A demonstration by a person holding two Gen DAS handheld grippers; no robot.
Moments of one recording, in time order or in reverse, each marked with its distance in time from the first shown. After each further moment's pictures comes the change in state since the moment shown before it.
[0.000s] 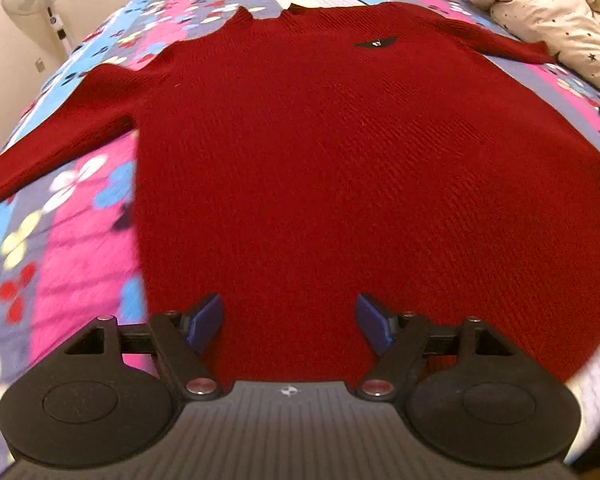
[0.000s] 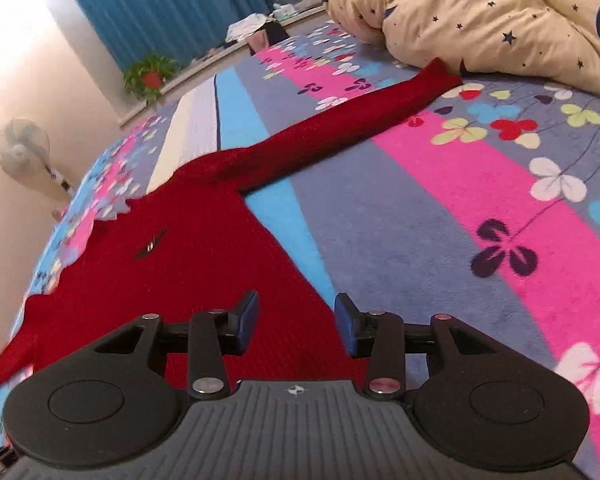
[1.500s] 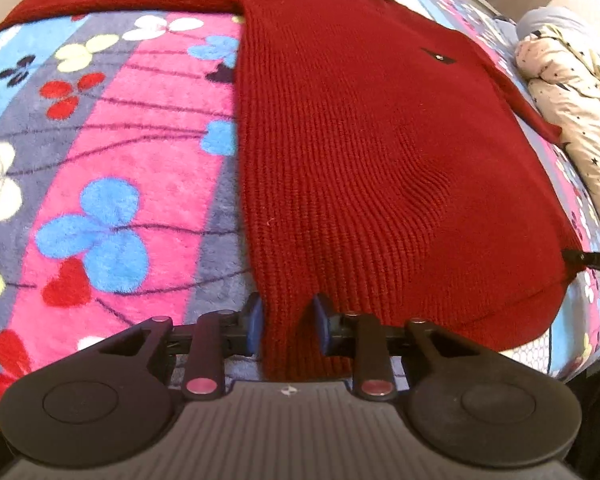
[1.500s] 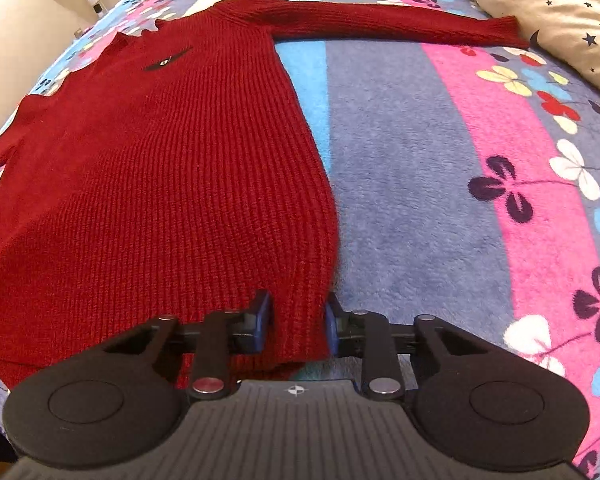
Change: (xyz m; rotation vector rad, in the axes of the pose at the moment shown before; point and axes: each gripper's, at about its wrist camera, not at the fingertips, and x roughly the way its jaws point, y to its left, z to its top) left arm -0.026 0.081 -0.073 -0.396 0.127 -0.189; right arm 0.009 0.000 -0.032 -0.349 0.331 -0.011
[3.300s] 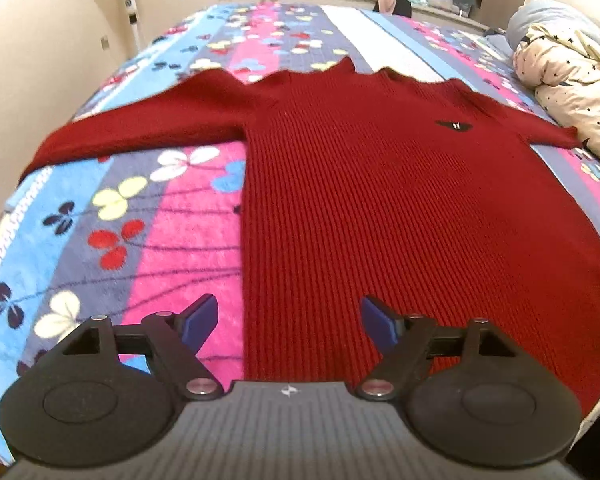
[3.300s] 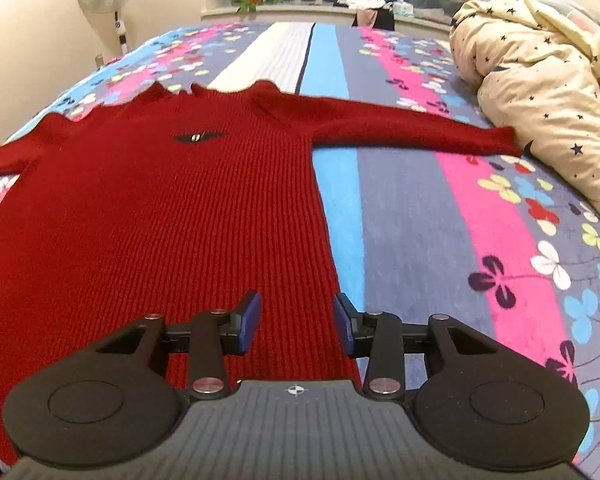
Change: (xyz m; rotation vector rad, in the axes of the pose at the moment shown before) left arm -0.030 -0.027 0.027 0.204 -0.278 0.194; right arm -0.035 0.055 -0.006 -0.139 -0.263 -0.089
